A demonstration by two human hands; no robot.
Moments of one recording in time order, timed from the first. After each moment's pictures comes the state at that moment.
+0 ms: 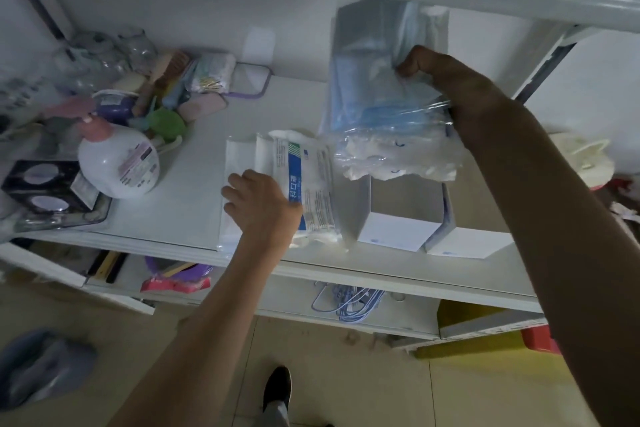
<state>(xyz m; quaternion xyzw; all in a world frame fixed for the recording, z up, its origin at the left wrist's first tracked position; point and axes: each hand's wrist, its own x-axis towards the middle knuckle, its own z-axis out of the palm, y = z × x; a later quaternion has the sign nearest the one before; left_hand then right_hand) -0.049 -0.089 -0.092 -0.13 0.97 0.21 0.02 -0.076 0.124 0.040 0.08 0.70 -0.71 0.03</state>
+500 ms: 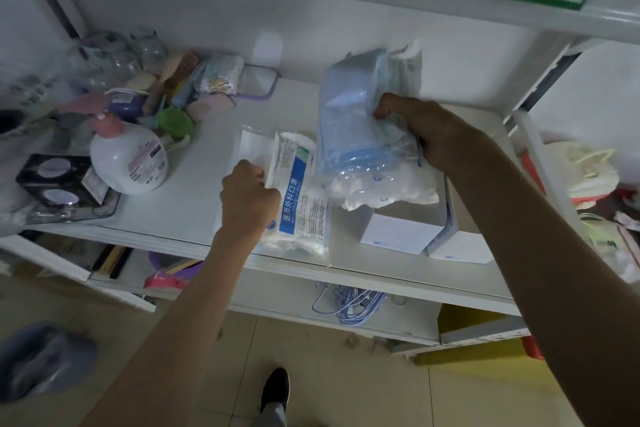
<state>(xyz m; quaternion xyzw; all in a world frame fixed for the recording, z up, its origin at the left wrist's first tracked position) -0.068 -0.129 -0.095 -0.09 0.92 0.38 0.00 -0.070 0.097 0.018 0.20 0.72 -0.66 0.06</state>
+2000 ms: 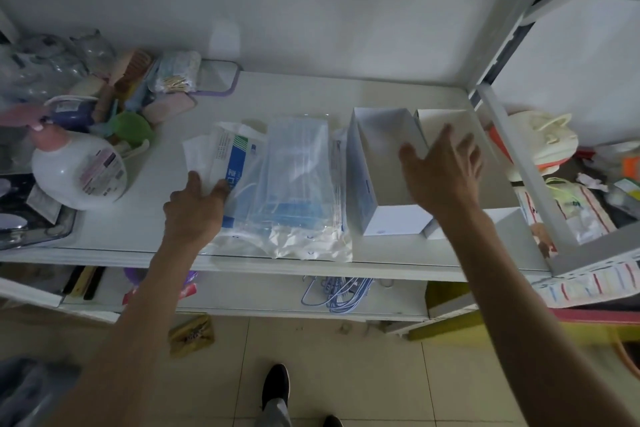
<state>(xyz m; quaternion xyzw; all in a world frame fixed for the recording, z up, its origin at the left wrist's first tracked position) -0.082 -0.168 -0.133 -0.08 0.94 0.33 0.07 0.001 0.130 -0.043 0.34 0.92 -0.18 -0.07</state>
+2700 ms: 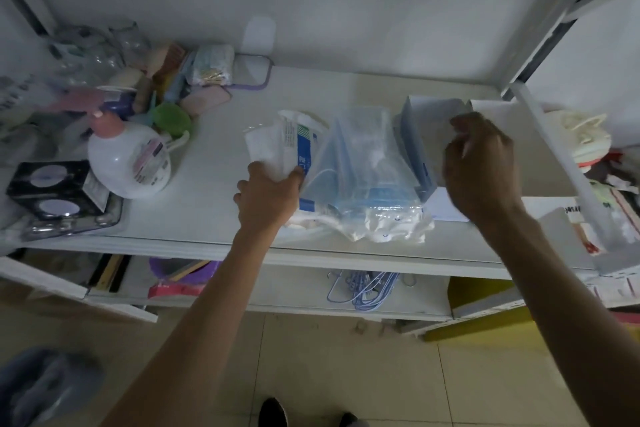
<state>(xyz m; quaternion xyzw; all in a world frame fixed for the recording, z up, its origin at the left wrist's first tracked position) -0.076 -0.143 -0.123 -0.12 0.88 0.45 0.09 0.009 0.085 -0.039 0.19 0.93 -0.18 -0.26</state>
